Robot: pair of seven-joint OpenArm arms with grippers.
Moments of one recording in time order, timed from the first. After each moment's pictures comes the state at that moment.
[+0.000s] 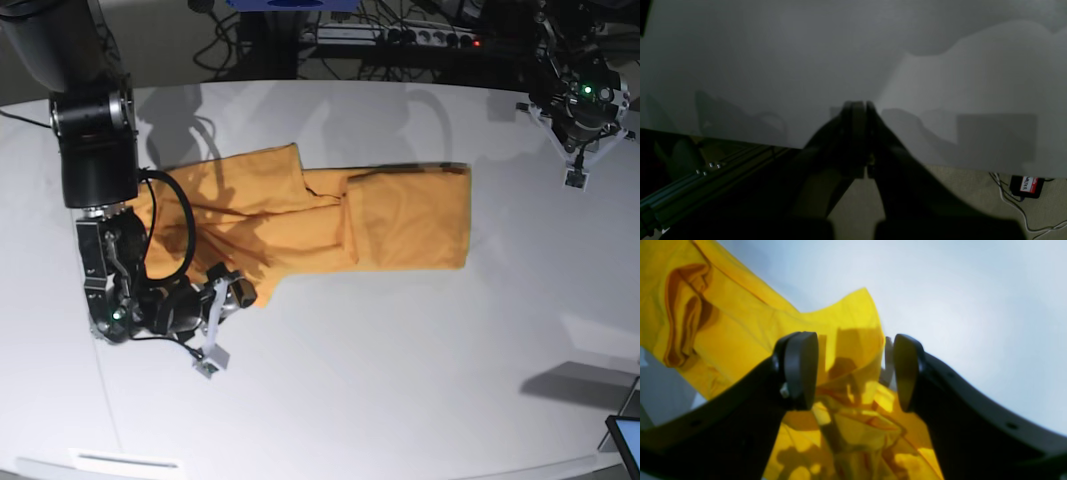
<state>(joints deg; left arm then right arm) 20.8 -15.2 -35.9 111.1 -2.1 -32.6 66.7 28.6 8.2 -7.7 64.7 30.9 34.5 -66.5</state>
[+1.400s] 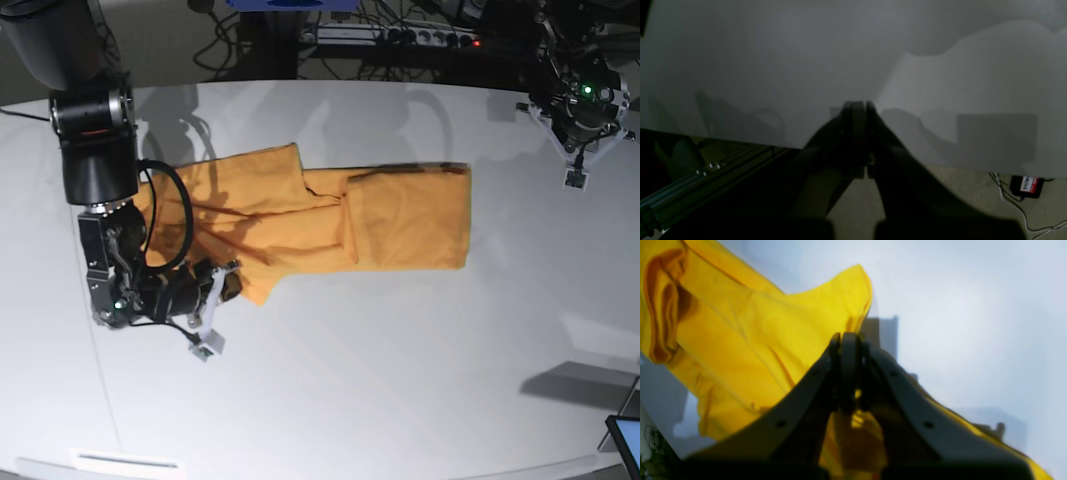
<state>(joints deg) 20.8 -15.2 -35.9 111.1 -2.1 -32.6 66.7 27.6 8.4 -7.6 60.6 30.8 34.5 -64.9</state>
